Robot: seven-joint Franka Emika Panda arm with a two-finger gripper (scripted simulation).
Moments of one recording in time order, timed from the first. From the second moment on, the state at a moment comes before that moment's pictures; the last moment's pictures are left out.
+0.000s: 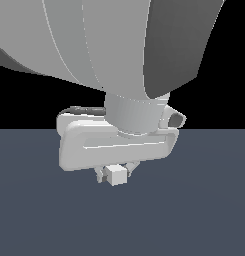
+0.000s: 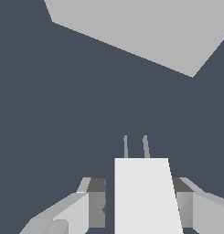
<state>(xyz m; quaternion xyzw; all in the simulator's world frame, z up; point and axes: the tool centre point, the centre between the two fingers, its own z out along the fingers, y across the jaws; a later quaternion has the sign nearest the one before) -0.053 0.010 0.012 -0.95 -0.22 -0.23 0.05</state>
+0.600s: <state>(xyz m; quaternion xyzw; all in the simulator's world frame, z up) -0.054 0.011 0.016 -0.95 -0.21 -0.23 0.05</state>
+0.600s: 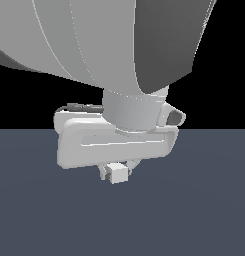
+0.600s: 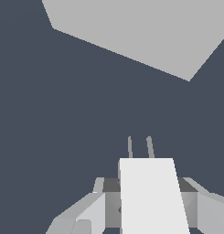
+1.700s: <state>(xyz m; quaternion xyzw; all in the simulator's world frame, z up) -0.061 0.050 0.069 -0.97 -0.05 -0.24 0.01</state>
